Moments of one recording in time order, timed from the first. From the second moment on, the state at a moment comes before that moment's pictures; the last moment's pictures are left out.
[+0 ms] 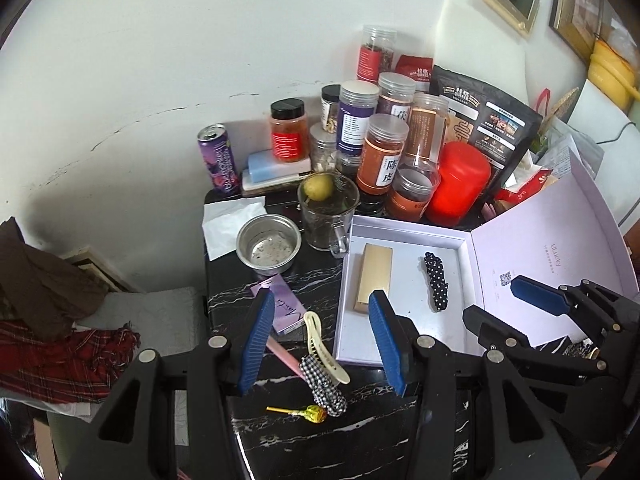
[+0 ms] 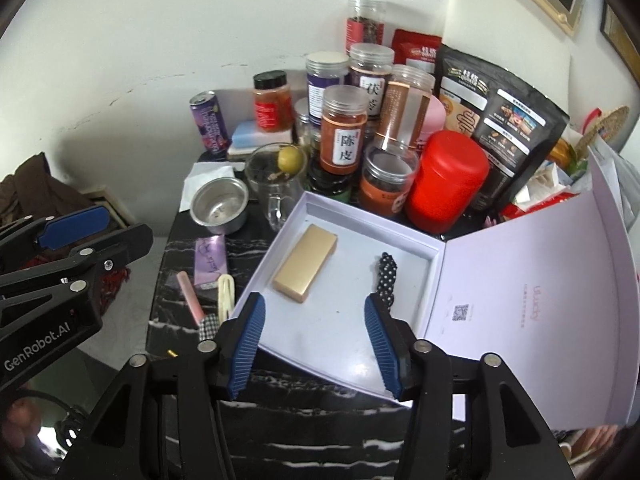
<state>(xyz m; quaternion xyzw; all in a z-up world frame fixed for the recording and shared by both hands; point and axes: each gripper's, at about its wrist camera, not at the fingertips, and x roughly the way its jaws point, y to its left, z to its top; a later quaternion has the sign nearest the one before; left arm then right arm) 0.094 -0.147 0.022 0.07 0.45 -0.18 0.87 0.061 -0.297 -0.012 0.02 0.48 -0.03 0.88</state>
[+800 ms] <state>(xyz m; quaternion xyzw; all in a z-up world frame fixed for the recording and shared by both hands) 0.050 -0.052 0.023 0.03 0.46 -0.08 0.89 0.020 -0.236 -0.006 0.01 0.45 0.05 0.89</state>
